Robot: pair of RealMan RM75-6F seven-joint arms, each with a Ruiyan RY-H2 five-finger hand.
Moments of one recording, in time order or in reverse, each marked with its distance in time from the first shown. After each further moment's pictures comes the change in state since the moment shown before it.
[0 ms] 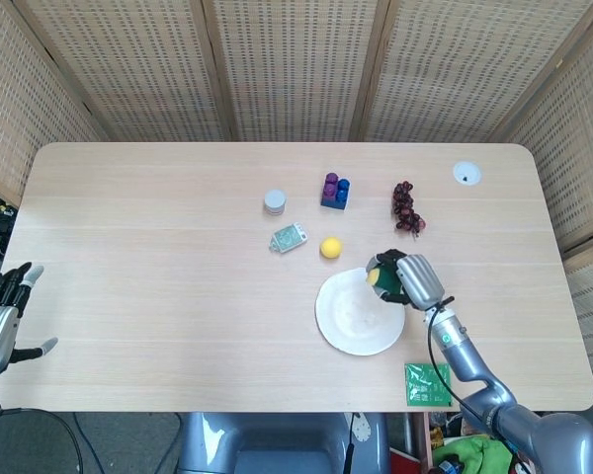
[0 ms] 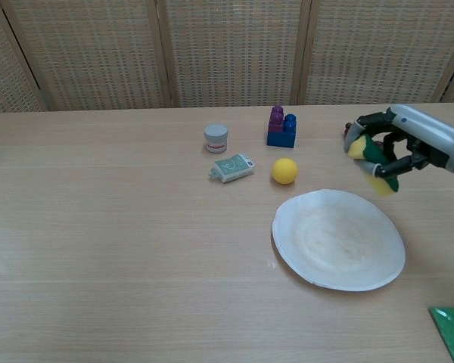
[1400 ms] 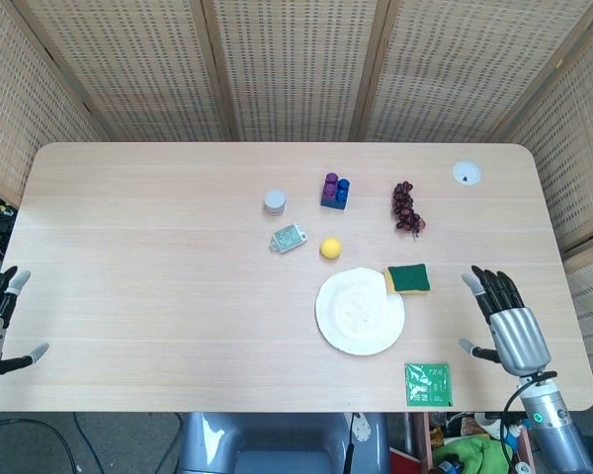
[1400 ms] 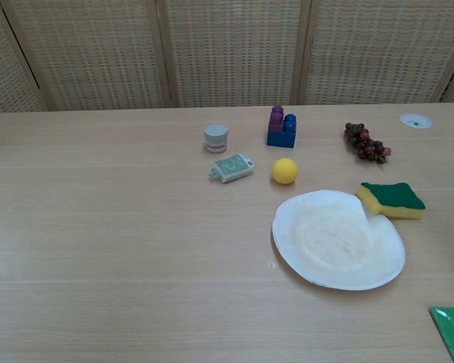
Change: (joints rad) left arm 0.060 0.023 0.020 -0.029 0.077 0.122 -0.004; right arm -0.380 0.411 -0.100 -0.551 -0.021 0.303 -0.528
